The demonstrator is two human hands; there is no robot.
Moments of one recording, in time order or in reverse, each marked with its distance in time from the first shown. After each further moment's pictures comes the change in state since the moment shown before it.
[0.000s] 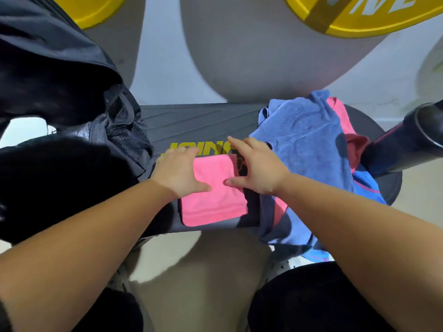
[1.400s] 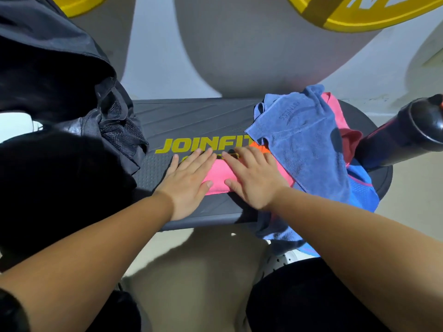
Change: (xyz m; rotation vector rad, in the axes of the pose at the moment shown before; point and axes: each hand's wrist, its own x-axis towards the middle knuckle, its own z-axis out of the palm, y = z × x) left_hand -0.020 -0.003 0.044 0.016 0.002 0.319; right_hand -0.027 -0.001 0.033 -0.410 0.073 -0.037
